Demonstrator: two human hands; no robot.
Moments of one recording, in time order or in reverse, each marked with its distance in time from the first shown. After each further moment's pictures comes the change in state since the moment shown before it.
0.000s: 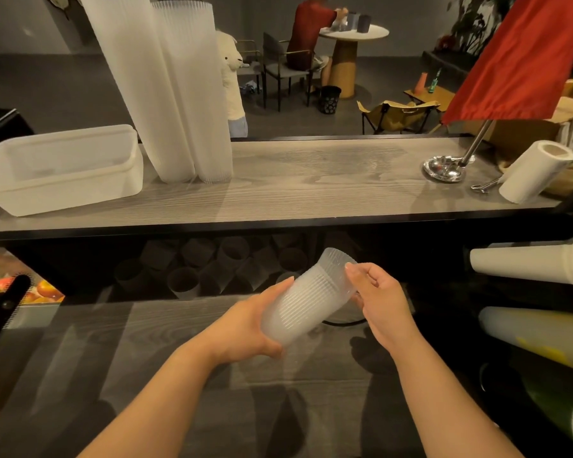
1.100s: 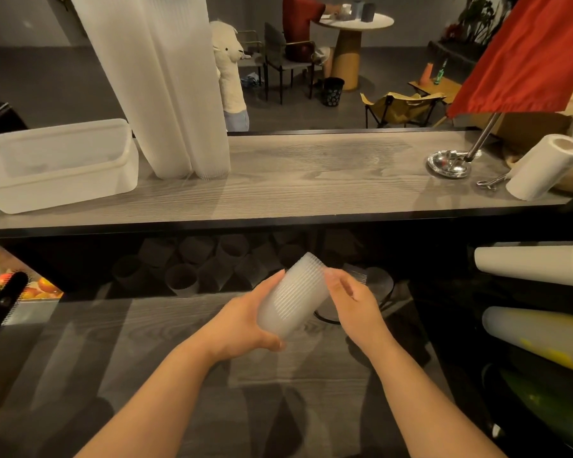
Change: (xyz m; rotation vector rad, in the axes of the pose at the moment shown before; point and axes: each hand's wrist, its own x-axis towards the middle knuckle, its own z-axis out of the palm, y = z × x) left_hand 0.009 -0.007 0.001 -0.040 0.050 -0.061; right_hand -0.002 0.012 0.022 -0.271 -0.164 -0.081
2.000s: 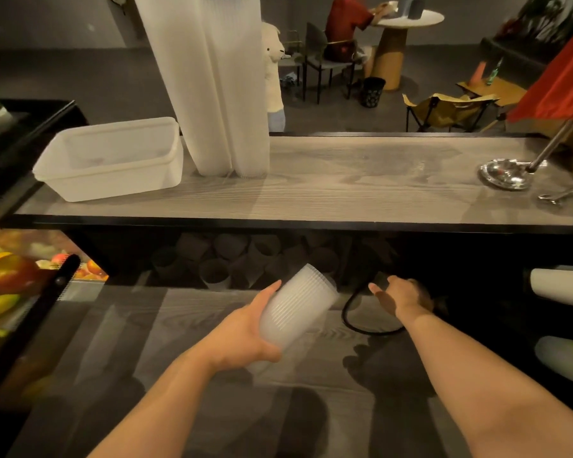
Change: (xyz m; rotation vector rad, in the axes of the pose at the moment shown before) left_hand -0.027 -0.025 -0.013 -0.033 0.043 -0.164; right_hand 0.113 0.075 -0.033 -1.169 -0.062 0.449
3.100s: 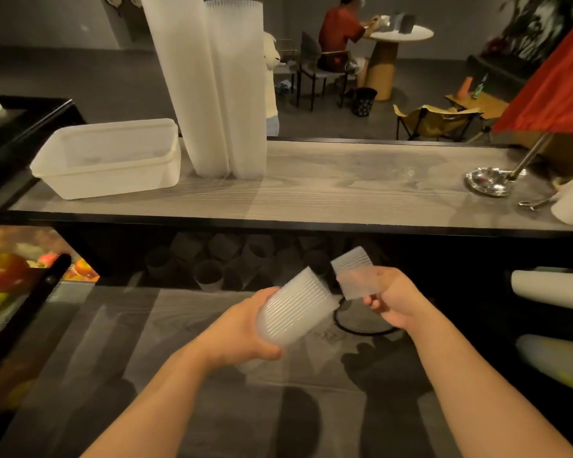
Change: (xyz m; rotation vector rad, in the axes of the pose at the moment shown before) left_hand 0.002 -0.001 0.001 0.042 0.050 0.137; right_hand -0.094 -0.018 -0.060 1.411 -0.345 -0.157
